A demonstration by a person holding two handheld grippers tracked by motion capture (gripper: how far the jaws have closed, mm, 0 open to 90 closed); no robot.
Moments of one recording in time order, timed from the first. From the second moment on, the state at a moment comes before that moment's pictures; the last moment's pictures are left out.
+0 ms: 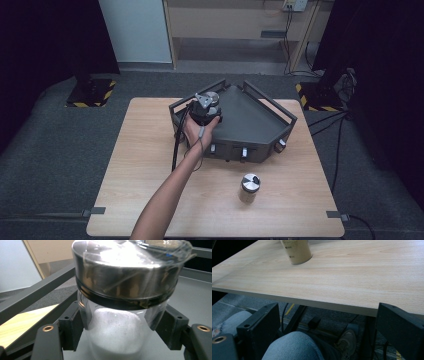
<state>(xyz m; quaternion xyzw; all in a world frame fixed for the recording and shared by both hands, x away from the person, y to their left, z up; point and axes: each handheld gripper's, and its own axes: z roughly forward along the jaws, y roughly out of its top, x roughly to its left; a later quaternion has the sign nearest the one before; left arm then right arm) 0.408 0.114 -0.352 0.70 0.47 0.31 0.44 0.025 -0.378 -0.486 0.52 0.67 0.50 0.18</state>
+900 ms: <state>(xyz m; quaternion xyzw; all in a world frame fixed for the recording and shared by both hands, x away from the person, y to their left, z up) 0.408 0.110 -0.348 0.70 0.48 0.31 0.42 0.025 -0.377 -0.485 0.51 0.67 0.50 0.18</state>
